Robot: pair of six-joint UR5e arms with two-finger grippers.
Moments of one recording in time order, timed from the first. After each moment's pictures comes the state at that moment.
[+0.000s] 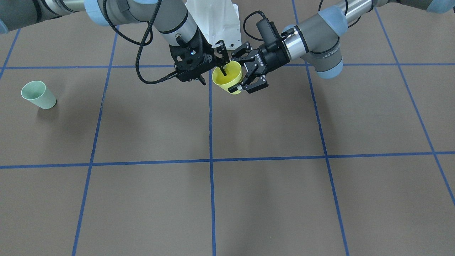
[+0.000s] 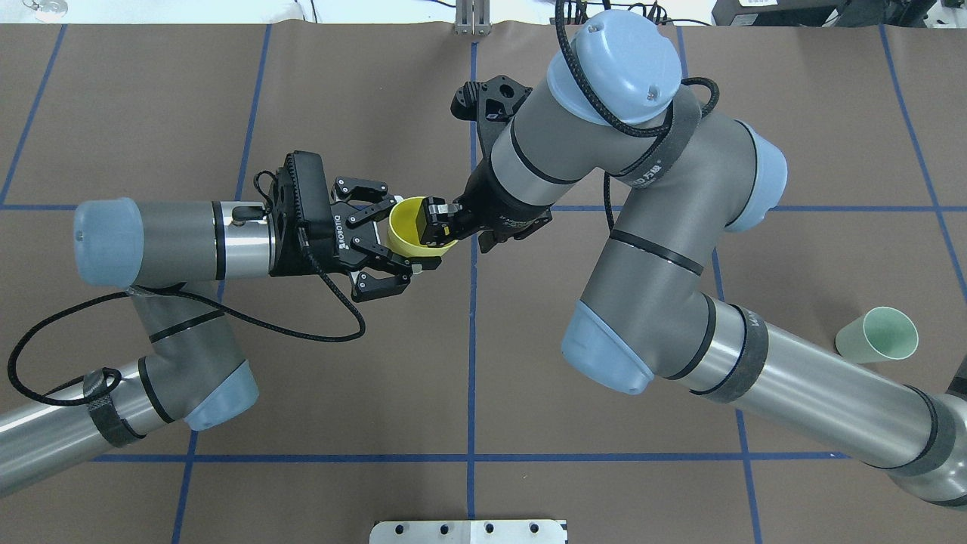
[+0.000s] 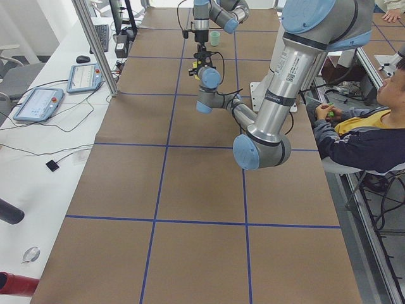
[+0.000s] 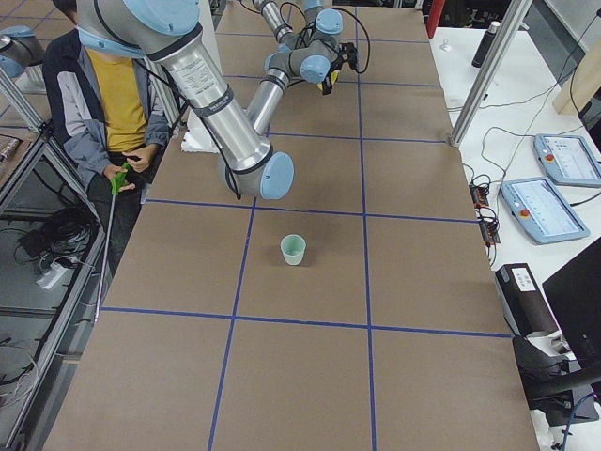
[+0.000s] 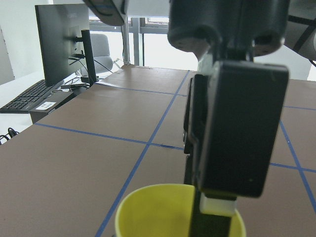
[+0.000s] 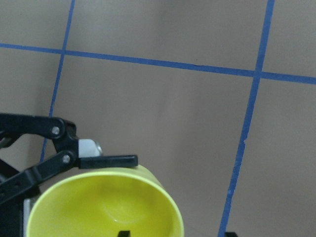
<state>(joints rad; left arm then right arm) -0.59 -2.03 -1.61 -2.97 -1.88 -0.29 0.63 -0.80 1.78 -1.46 2.14 1.07</state>
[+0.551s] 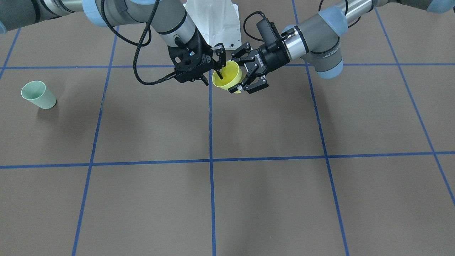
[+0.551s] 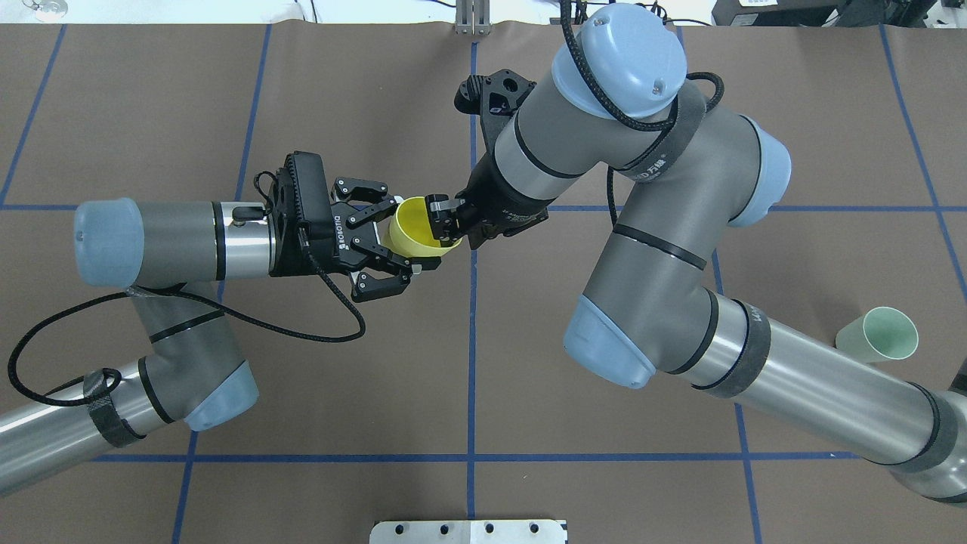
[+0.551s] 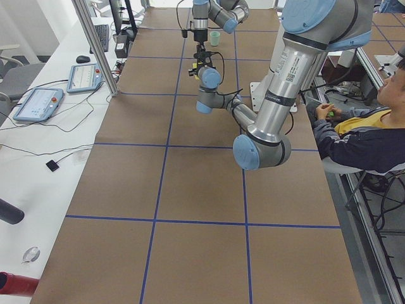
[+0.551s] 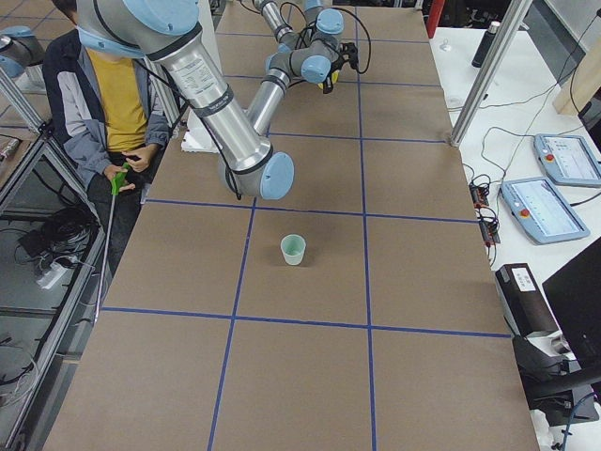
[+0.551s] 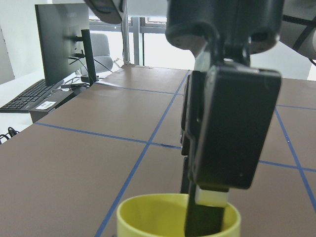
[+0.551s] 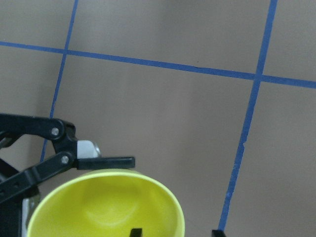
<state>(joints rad) -0.59 -2.03 -1.61 -2.97 -1.88 -0.29 0.64 -0.80 1.78 -1.46 2.14 1.08</state>
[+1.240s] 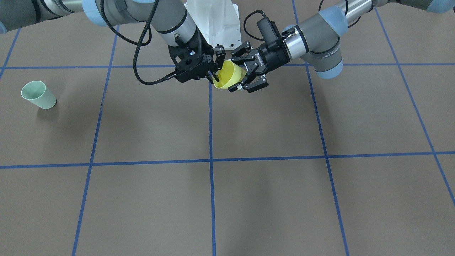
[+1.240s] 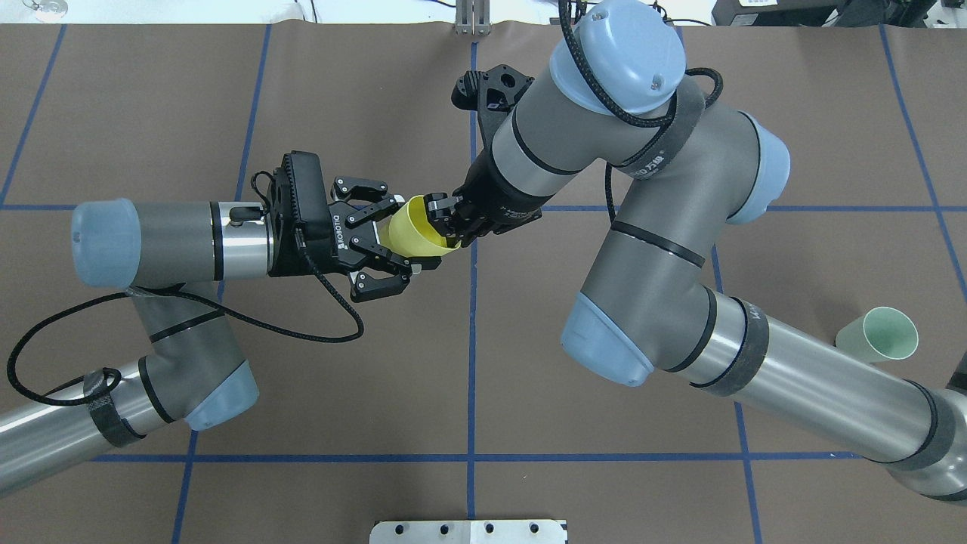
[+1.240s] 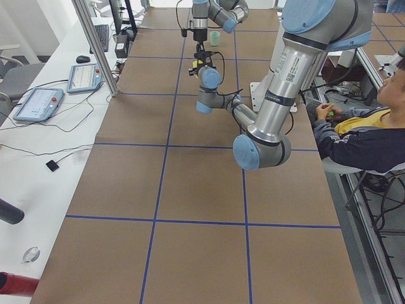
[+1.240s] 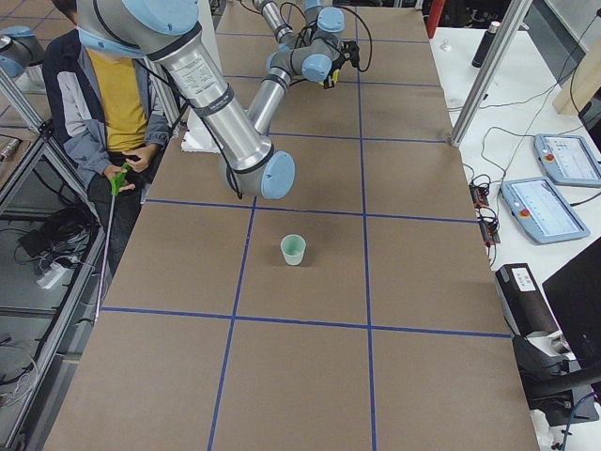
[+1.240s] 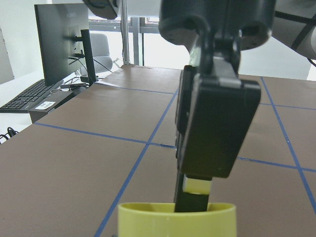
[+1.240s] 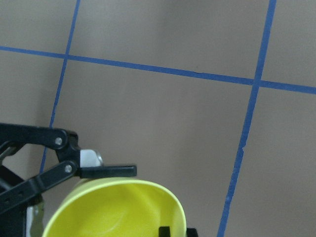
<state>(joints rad) -0.59 -2.03 -1.61 -2.99 -1.88 -0.29 0.64 -0.79 1.77 -1.46 2.14 1.07</state>
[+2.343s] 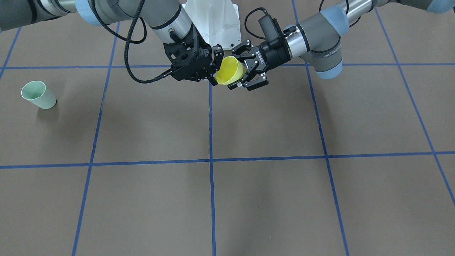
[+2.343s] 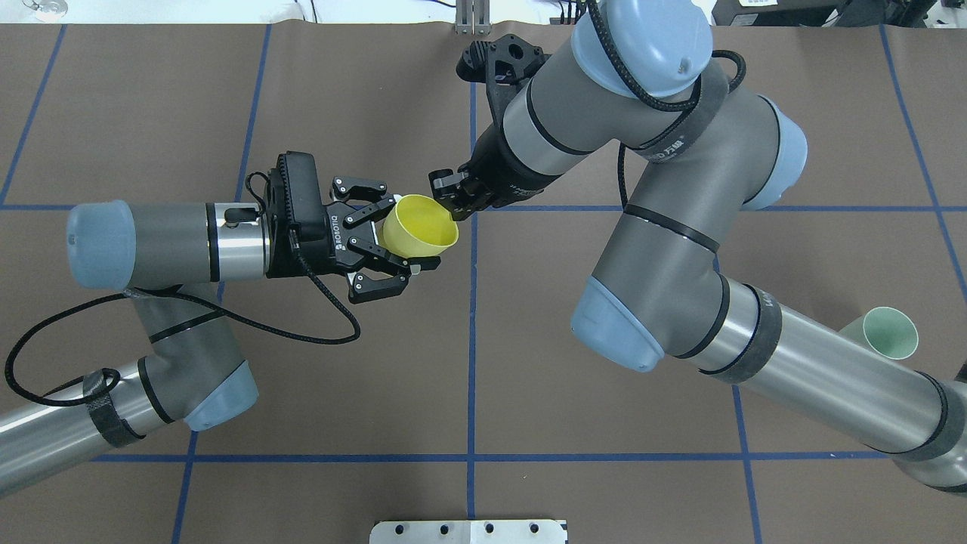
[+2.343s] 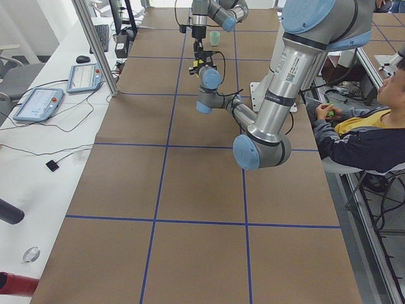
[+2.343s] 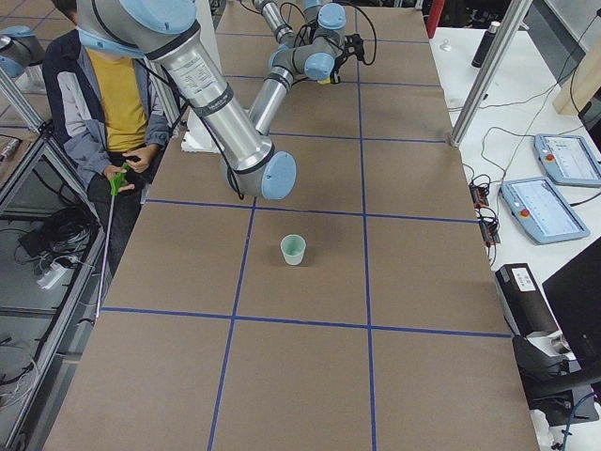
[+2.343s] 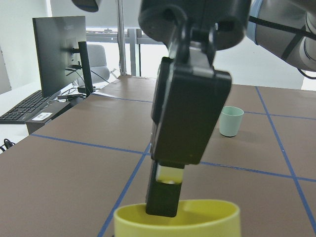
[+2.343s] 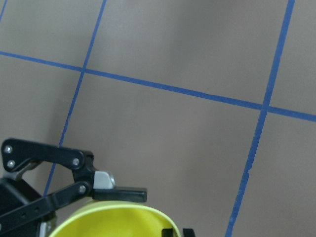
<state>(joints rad) -0.59 -2.03 -1.61 -3.01 -1.88 -0.30 0.67 -0.80 1.79 -1.41 2.11 1.03</state>
